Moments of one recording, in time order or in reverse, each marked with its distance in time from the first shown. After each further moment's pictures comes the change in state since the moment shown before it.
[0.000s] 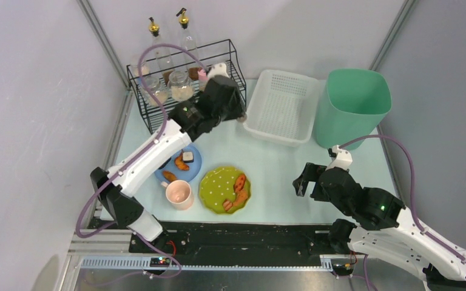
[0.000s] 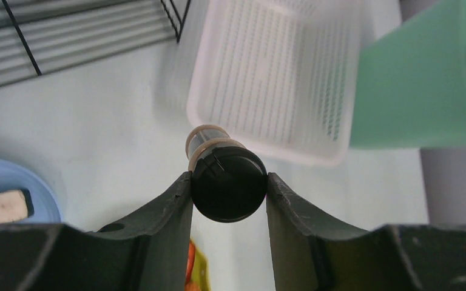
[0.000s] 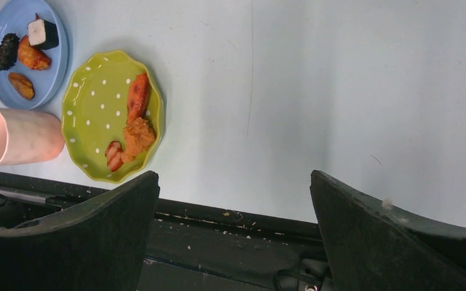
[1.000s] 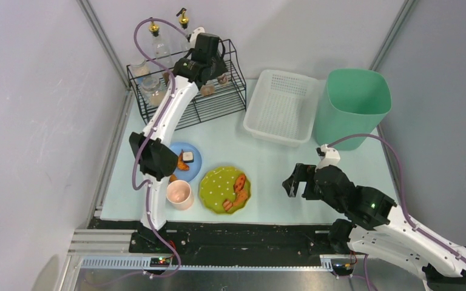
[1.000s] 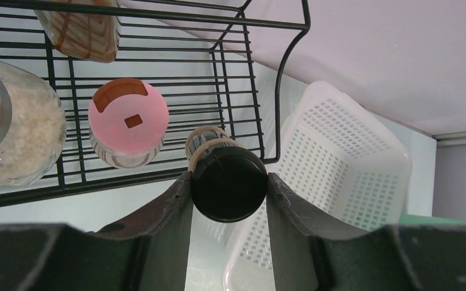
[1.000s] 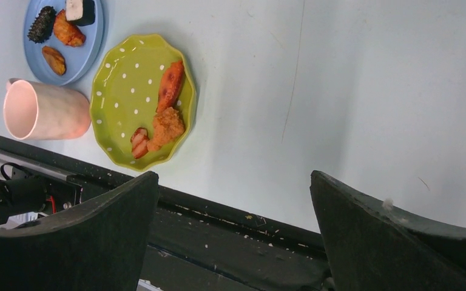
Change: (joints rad) left arm 0.364 0.571 0.740 -0.122 0.068 -0.011; right arm 0.000 0.028 -0.051 0.158 -0.106 -0.069
